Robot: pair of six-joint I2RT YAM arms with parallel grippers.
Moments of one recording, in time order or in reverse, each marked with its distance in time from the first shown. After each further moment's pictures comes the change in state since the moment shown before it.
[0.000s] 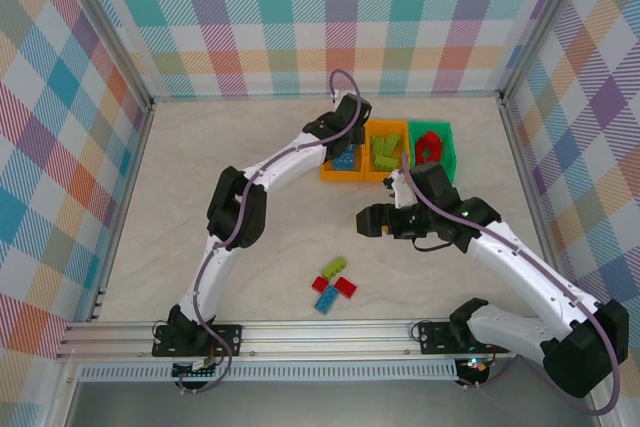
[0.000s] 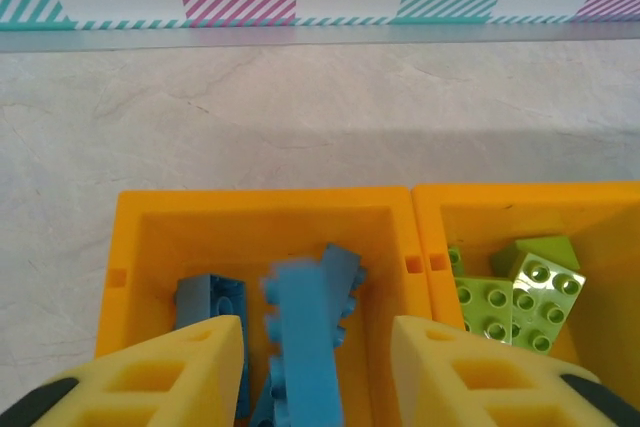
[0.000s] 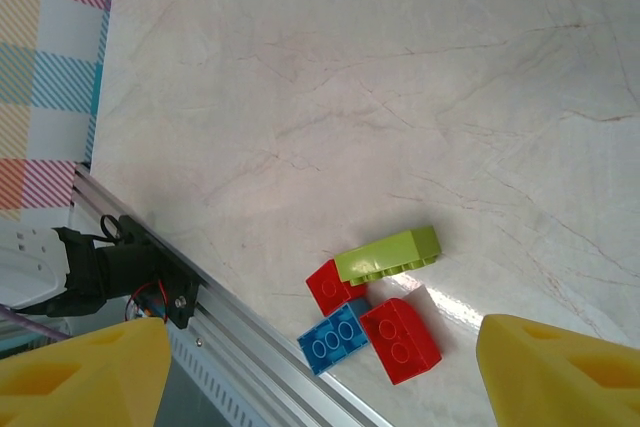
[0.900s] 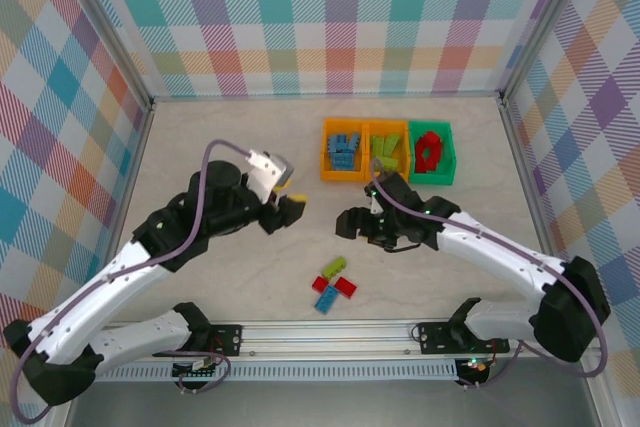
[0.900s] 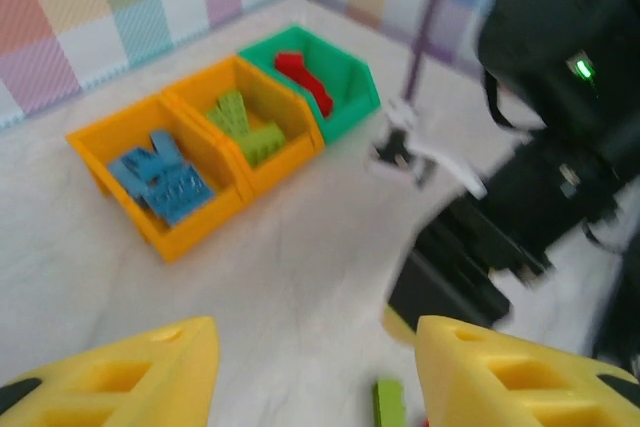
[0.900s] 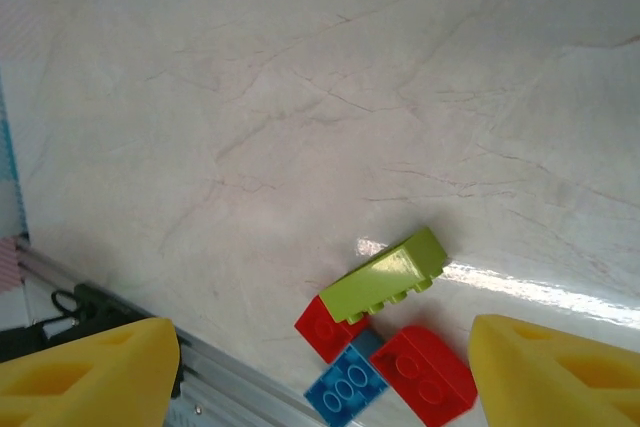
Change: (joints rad) left arm -0.106 -1.429 -1.052 -0.128 0.500 0.475; right arm 0.213 0.209 0.001 0.113 0.233 0.367
